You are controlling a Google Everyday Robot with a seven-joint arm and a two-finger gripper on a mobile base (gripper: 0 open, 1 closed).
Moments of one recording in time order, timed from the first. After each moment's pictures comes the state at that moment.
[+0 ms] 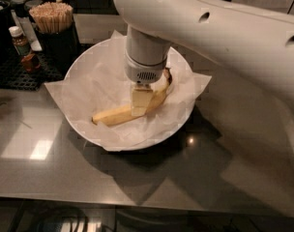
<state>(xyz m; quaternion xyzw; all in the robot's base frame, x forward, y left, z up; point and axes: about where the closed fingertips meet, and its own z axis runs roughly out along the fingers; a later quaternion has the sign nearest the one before) 0.535 0.027 0.871 -0.74 0.66 -0.05 0.16</state>
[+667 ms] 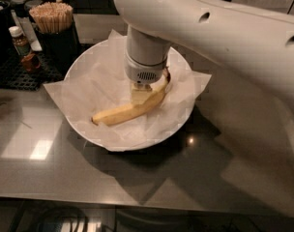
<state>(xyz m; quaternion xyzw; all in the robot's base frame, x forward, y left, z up) 0.535 0.027 0.871 -0.74 0.66 -0.05 0.16</state>
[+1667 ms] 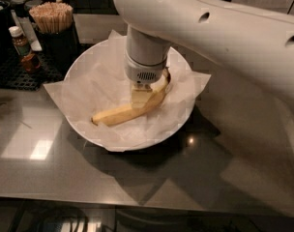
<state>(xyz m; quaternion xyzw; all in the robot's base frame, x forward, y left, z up) 0.535 0.027 0.871 -0.74 0.66 -0.05 0.16</state>
